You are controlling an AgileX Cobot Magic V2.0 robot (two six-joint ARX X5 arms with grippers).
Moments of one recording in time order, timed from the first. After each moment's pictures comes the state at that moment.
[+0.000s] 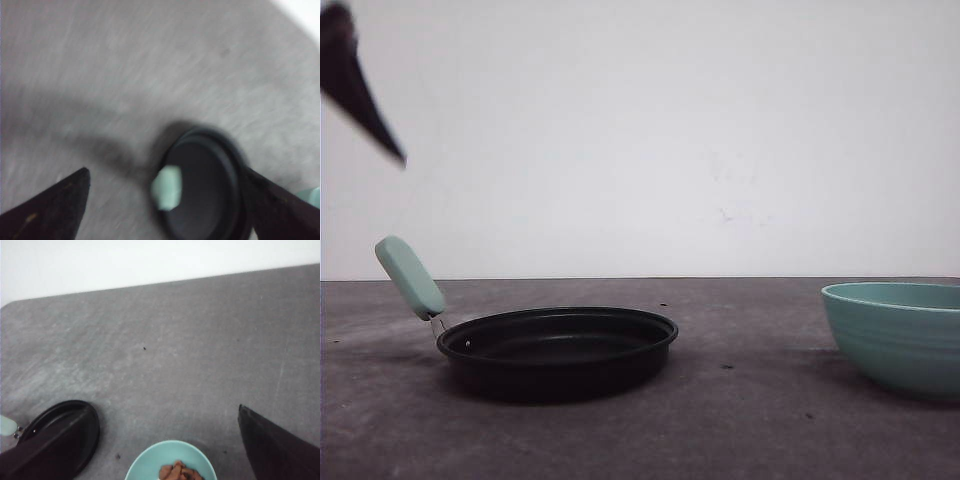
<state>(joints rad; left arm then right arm) -0.08 1.00 0.62 -0.33 0.40 -0.54 0.04 0.56 0.78 -0.59 -0.34 0.22</state>
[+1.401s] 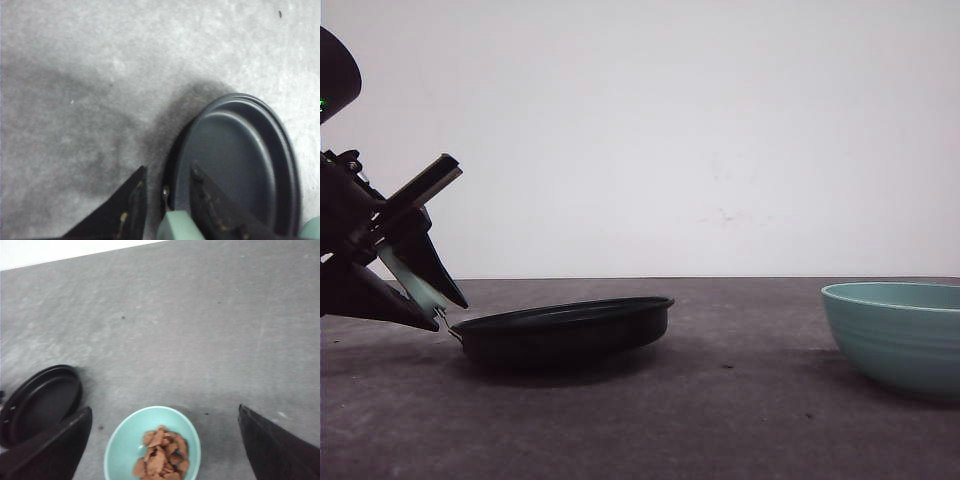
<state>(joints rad) -0.27 1.39 0.59 0.05 0.32 -0.80 0.04 0.57 0.78 -0.72 -0.26 0.22</state>
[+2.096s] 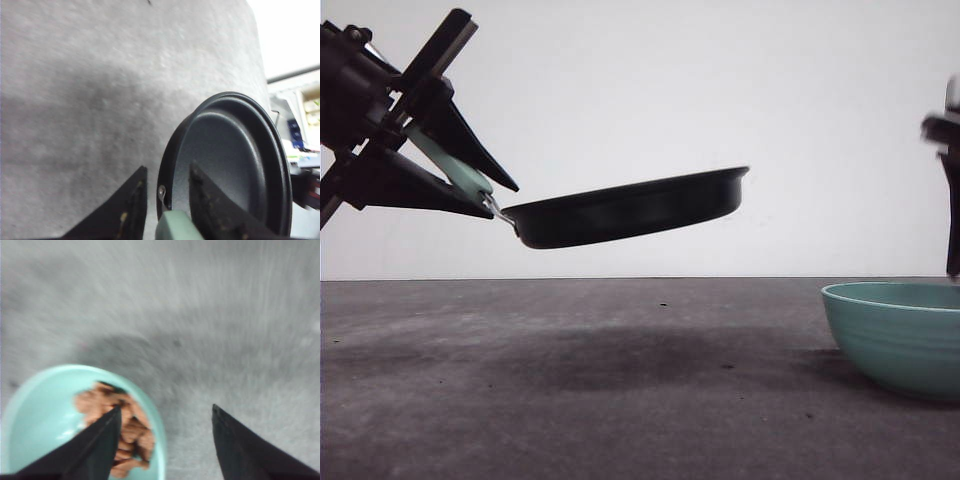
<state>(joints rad) -0.42 1.13 0.59 0.03 0.37 -0.83 0.04 1.27 0.78 -0.64 -0.27 0.25</state>
